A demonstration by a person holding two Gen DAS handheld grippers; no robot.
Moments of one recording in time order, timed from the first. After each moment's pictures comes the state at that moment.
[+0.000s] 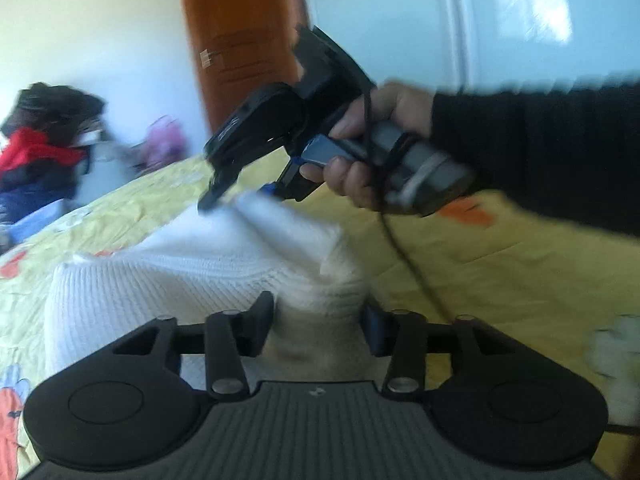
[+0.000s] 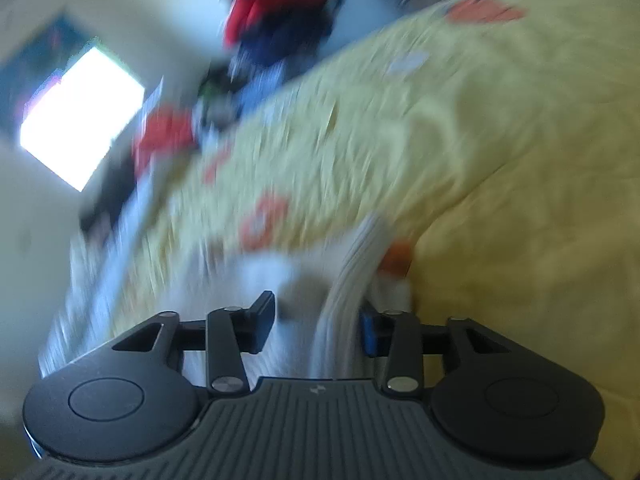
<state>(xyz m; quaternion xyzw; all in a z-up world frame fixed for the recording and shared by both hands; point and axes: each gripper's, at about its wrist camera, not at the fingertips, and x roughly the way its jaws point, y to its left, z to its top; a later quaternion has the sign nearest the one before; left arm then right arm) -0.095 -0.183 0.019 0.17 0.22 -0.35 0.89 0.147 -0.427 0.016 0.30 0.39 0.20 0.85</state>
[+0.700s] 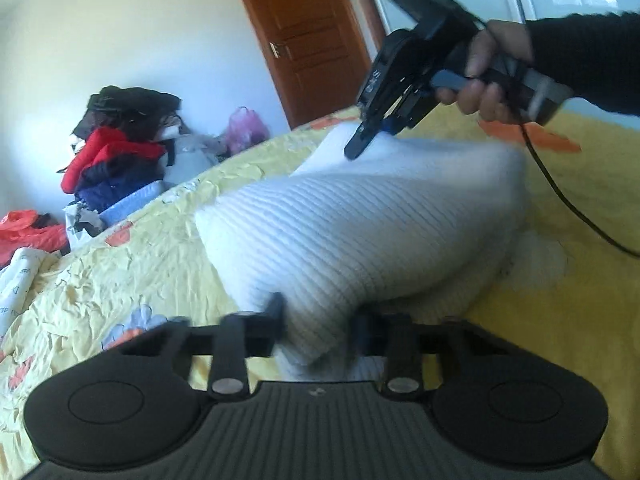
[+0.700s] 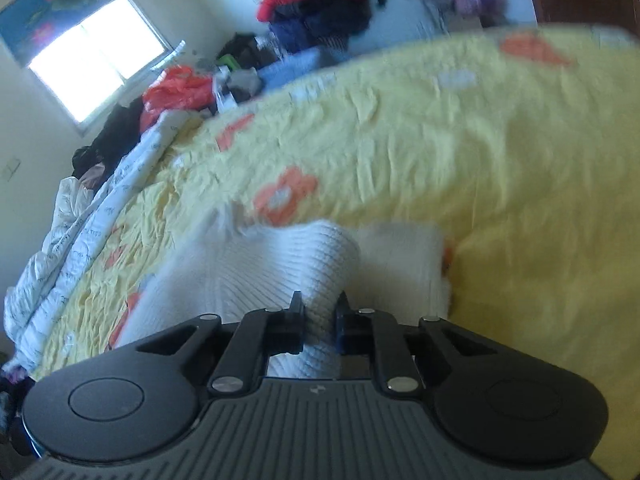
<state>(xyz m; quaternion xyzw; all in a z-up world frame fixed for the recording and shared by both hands) -0.086 -0.082 0.008 0.22 0.21 -0.23 0.93 0.130 -0.374 0.039 0.16 0.40 0.23 0.87</state>
